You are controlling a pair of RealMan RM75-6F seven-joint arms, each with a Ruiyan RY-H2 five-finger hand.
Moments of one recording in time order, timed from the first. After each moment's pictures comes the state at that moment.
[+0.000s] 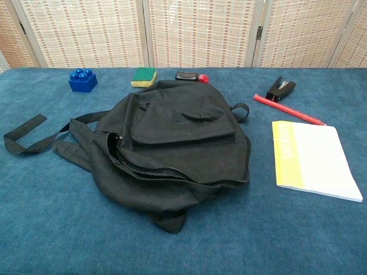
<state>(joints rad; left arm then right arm) -0.12 -1.17 -0.04 -1.59 1.53 1.49 0.13 0.24 -1.14 0.09 -1.60 -1.46 1.19 0.01</state>
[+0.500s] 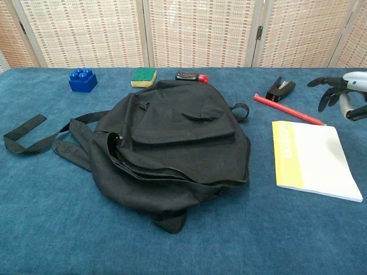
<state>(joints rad) -0.13 -1.17 -0.03 -1.60 1.53 1.47 0.14 0.55 -1.32 0.20 -1.41 -1.15 0.81 -0.12</state>
